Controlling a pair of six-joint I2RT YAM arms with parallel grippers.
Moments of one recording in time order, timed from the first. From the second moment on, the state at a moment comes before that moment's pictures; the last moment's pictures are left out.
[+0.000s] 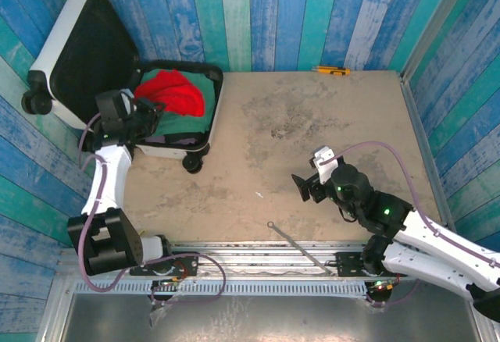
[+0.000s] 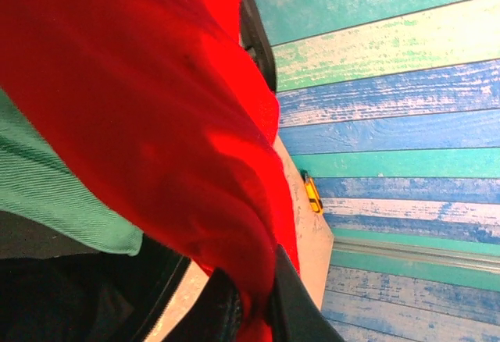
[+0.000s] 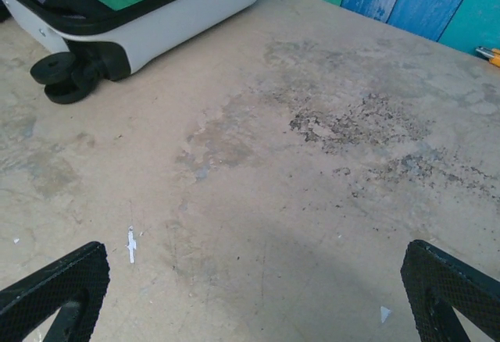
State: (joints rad) left arm 0.23 1.28 1.01 -0.25 0.55 -1.00; right arm 0.92 0.74 0.61 -0.36 0.34 0.12
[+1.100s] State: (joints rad) left arm 0.25 1.54 1.16 -0.39 0.24 -0.73; right arm 0.92 0.73 0.61 -0.37 0.31 0.12
